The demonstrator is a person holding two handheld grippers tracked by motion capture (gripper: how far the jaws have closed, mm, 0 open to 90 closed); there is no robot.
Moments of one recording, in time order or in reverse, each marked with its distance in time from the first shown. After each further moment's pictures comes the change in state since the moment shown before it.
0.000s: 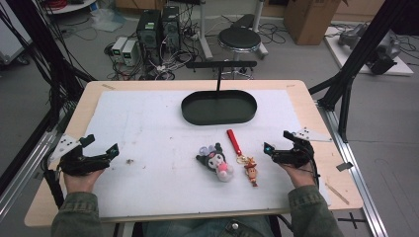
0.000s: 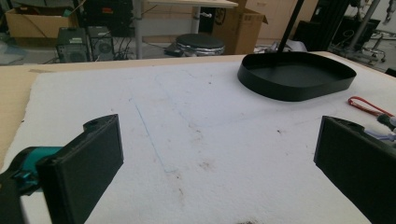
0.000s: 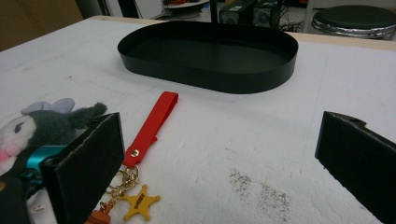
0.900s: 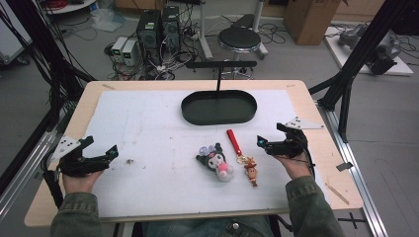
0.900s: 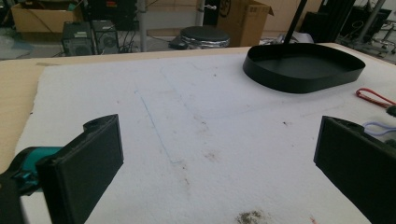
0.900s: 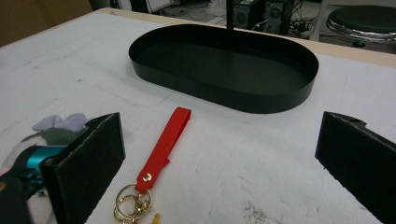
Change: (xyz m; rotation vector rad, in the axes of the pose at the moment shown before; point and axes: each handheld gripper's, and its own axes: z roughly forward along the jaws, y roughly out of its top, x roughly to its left) left arm 0.001 -0.002 -0.003 0.028 0.019 0.010; right arm 0.010 0.033 0.018 0.049 0.027 -0.047
